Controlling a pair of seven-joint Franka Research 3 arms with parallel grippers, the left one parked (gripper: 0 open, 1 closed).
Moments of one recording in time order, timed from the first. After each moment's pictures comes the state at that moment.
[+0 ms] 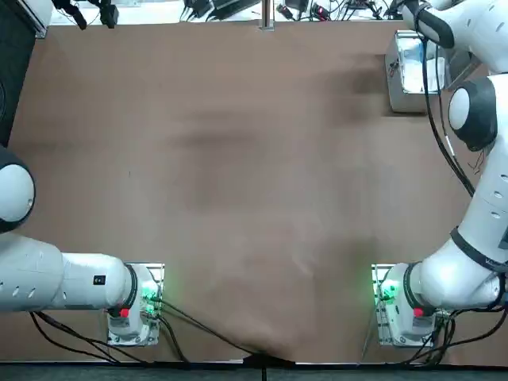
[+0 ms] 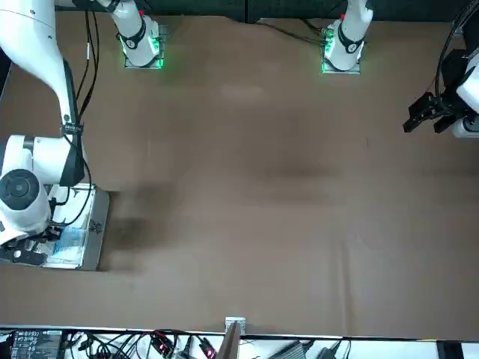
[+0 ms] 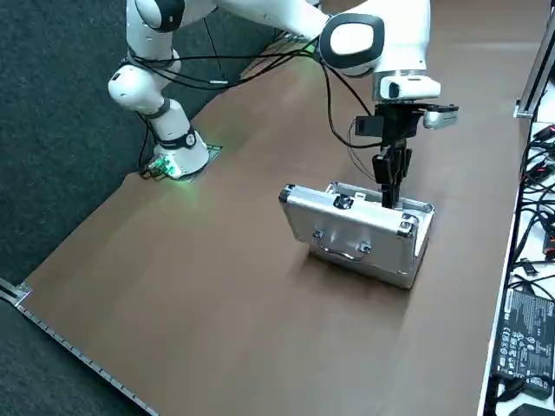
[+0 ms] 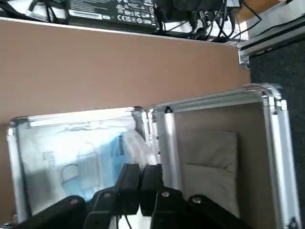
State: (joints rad) arm 0.07 0.65 -0.16 -1.35 -0.54 2.11 0.33
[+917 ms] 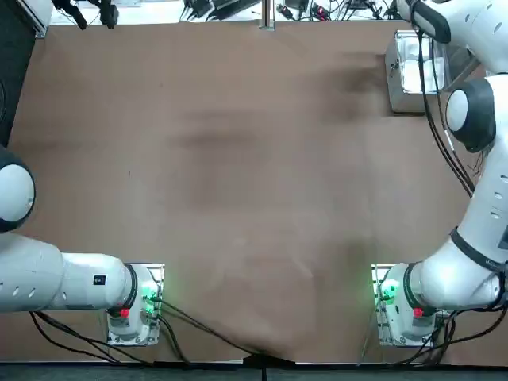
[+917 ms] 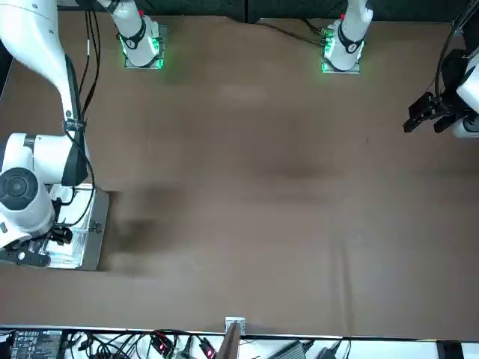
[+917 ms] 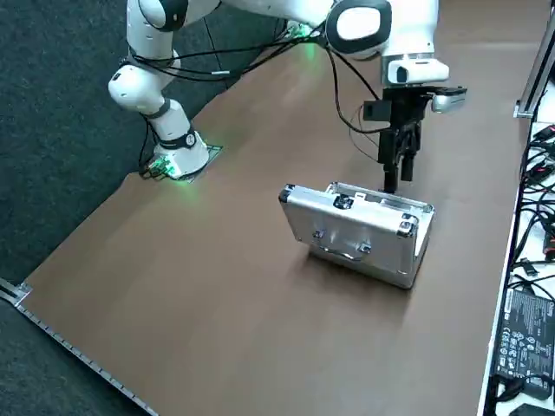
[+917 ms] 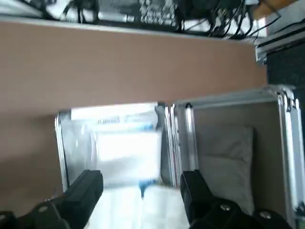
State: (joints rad) arm 0.08 0.64 -0.13 -1.29 -0.45 2.02 0.27
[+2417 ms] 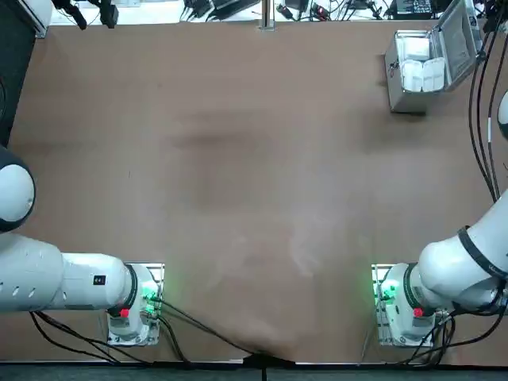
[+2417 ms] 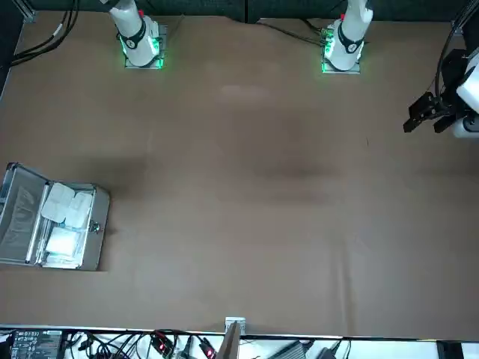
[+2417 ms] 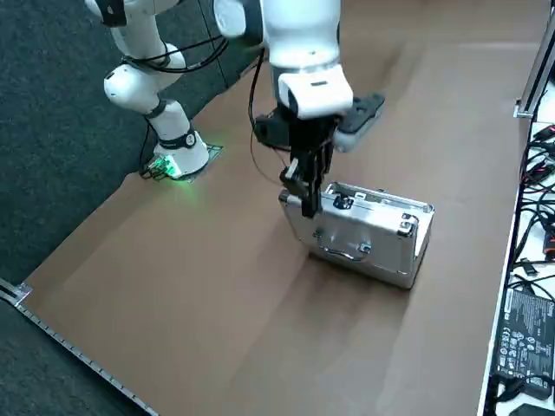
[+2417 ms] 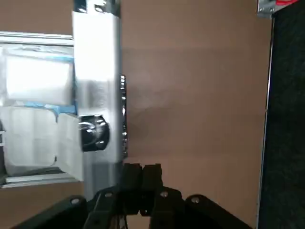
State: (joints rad) arm -0.24 0.49 -0.14 -1.30 -0.14 1.85 -0.28
